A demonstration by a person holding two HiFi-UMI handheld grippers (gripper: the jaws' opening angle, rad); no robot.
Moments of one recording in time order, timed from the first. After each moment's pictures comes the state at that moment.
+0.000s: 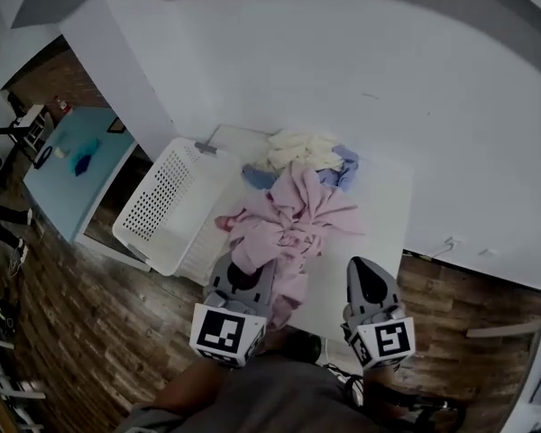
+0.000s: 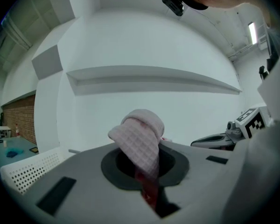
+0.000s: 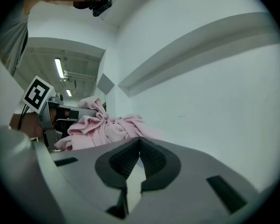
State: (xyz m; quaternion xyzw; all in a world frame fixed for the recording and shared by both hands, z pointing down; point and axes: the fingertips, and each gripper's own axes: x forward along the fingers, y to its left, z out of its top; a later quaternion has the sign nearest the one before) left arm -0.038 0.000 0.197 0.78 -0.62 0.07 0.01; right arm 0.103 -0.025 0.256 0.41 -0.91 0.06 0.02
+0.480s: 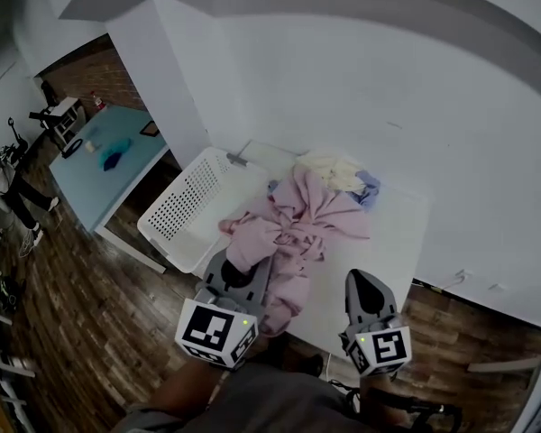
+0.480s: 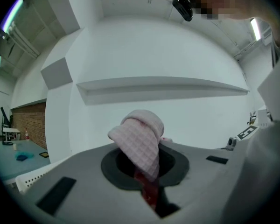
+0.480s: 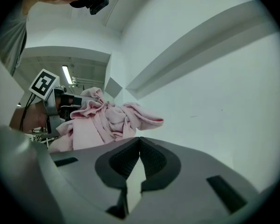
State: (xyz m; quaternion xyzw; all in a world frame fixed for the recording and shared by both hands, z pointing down) left arm -0.065 0.022 0.145 0.76 -0.65 0.05 -0.02; right arm 0.077 -0.016 0.250 0.36 -0.93 0.06 -0.01
